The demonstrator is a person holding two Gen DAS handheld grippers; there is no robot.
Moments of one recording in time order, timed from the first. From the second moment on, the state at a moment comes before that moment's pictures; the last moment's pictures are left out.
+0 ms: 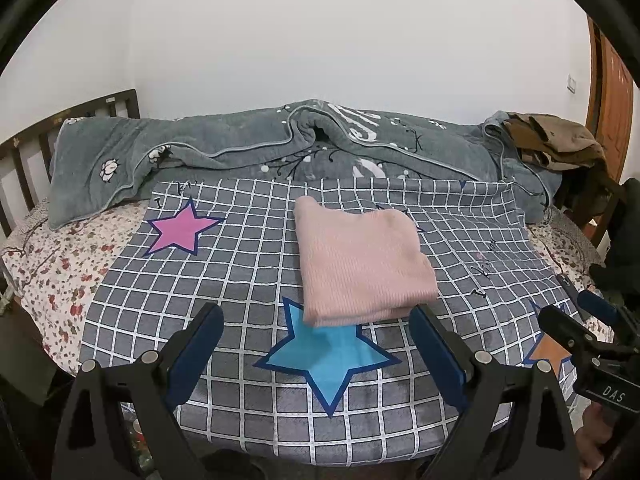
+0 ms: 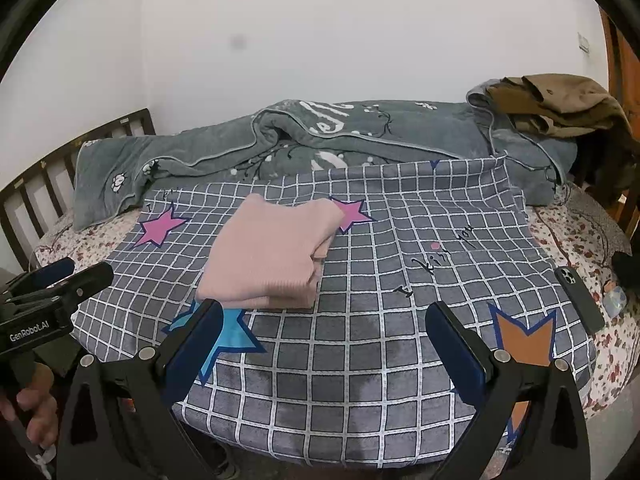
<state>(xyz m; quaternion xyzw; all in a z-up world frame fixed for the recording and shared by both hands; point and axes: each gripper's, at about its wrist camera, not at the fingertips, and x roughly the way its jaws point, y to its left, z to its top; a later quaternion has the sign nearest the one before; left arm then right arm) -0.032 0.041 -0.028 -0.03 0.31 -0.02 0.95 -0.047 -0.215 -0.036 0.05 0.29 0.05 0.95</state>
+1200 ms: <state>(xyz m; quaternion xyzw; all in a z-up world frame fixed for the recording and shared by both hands) -0.033 0.041 -0.026 -0.02 0.31 -0.01 0.95 -0.048 -0.222 -0.036 0.06 0.30 0.05 0.95</state>
